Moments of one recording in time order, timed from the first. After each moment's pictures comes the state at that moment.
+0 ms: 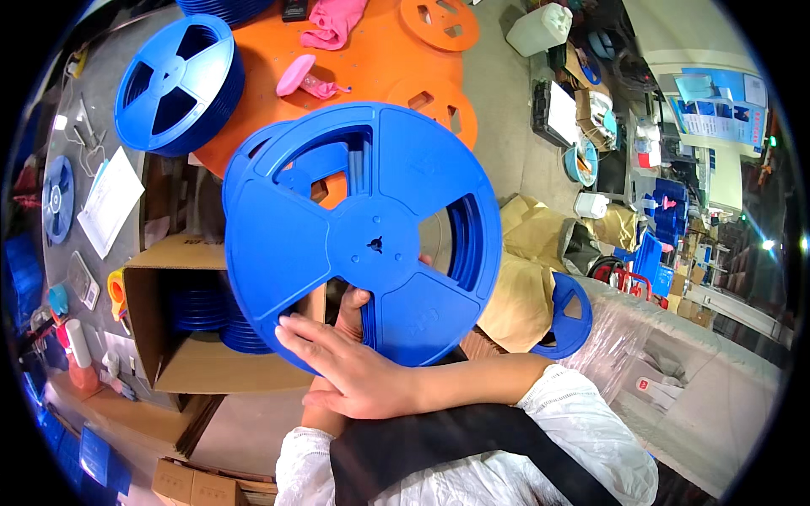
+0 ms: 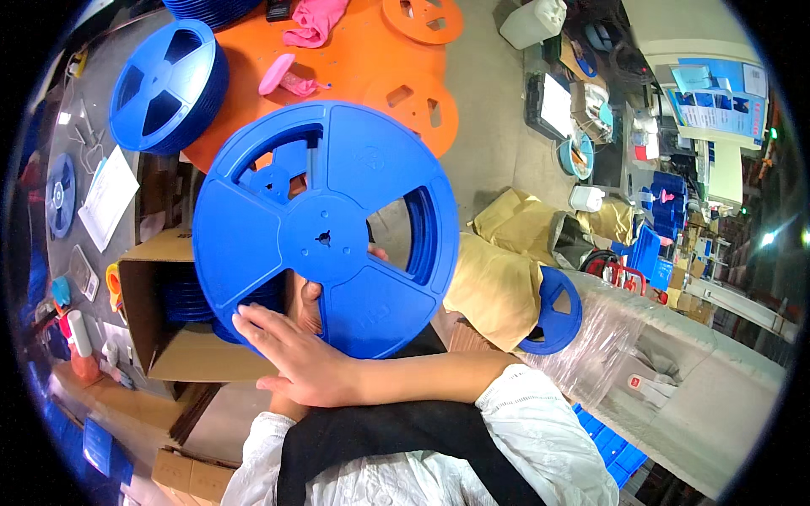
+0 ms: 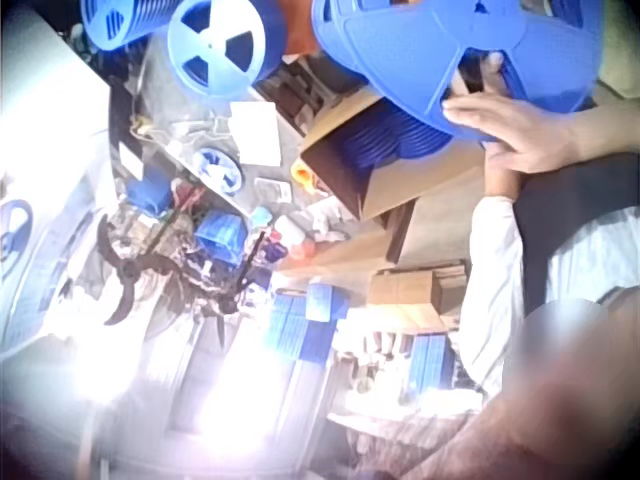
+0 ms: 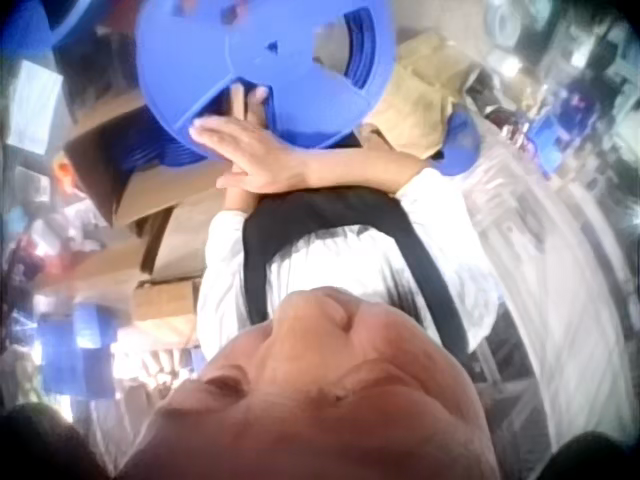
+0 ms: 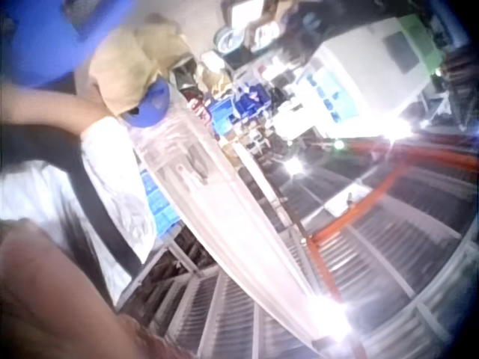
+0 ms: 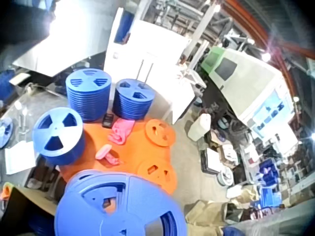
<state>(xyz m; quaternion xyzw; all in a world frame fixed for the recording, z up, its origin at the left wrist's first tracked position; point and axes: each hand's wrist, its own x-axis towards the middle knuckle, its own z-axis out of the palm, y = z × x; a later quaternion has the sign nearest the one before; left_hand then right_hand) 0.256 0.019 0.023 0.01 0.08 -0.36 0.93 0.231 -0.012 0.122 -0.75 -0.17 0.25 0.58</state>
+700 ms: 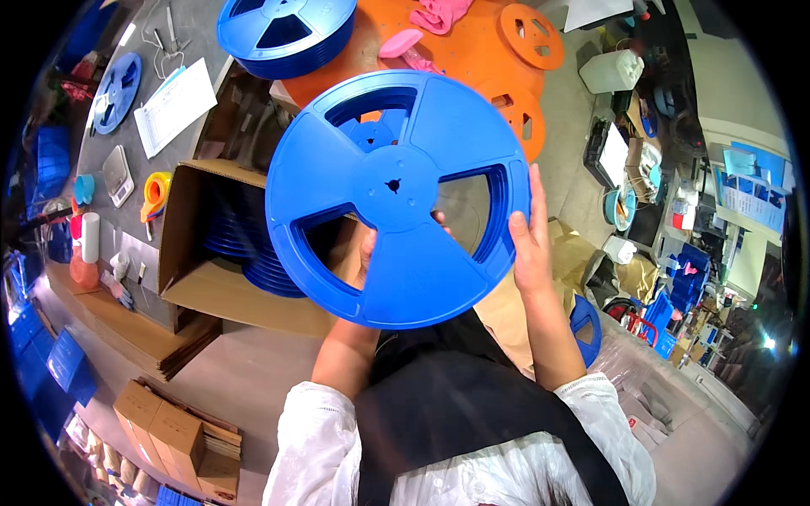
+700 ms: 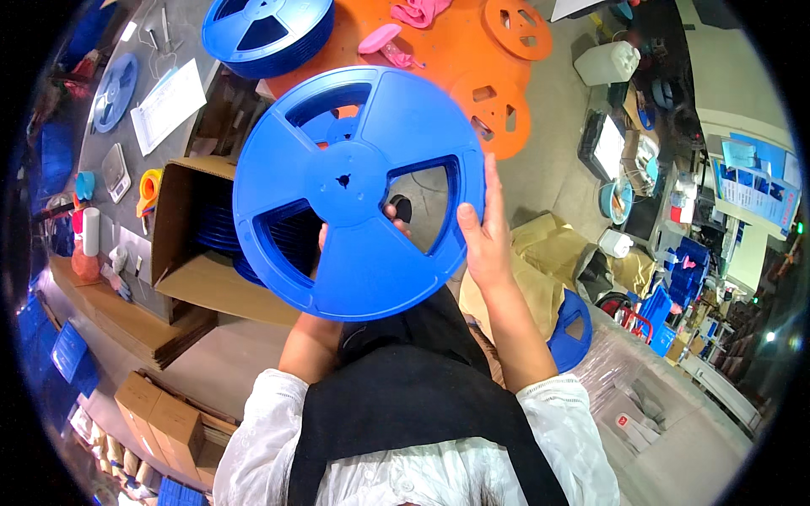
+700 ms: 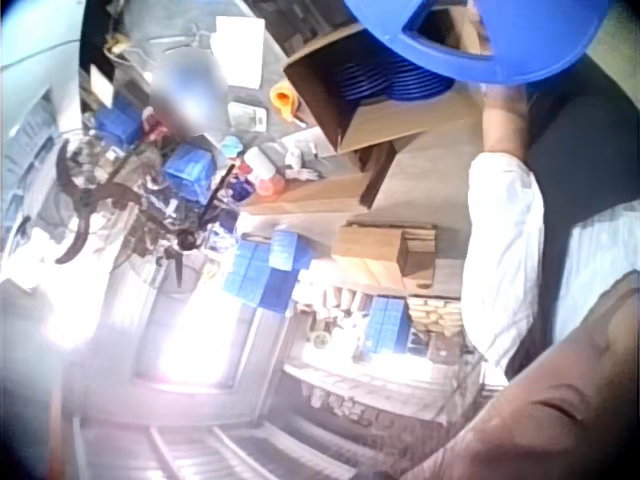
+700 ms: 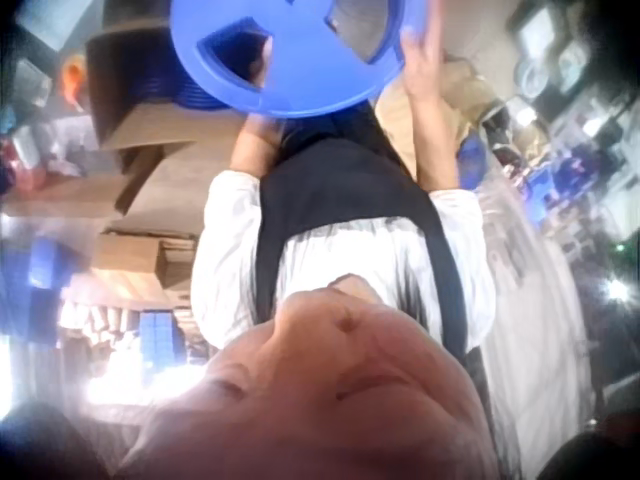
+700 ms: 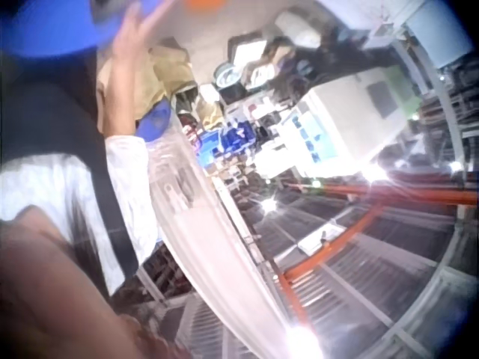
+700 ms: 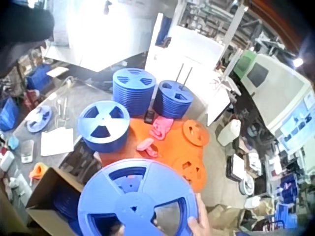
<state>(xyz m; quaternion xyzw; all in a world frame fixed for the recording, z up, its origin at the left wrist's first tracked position) 0.223 0.075 0.006 -0.08 0.07 -0.24 0.96 0.262 -0.110 0.108 -0.81 0.03 0.04 0.58</state>
